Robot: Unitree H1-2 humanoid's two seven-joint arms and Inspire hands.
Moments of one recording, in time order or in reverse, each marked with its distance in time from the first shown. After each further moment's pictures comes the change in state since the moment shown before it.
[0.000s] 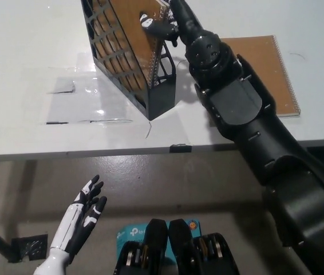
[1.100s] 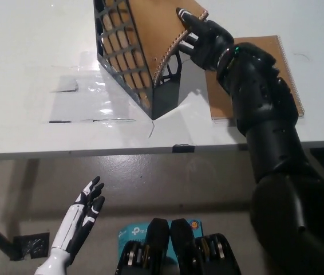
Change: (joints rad) left_arm -0.007 0.000 -0.002 0.025 -0.002 -0.005 0.001; right_arm 0.000 0.061 -0.735 0.003 0.434 0.152 0.054
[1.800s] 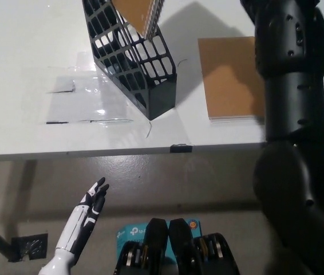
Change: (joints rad) left_arm -0.001 0.000 -0.022 0.000 0.003 -0.003 0.000; right_arm -0.160 -0.040 0.017 -0.238 0.068 0.010 -0.062
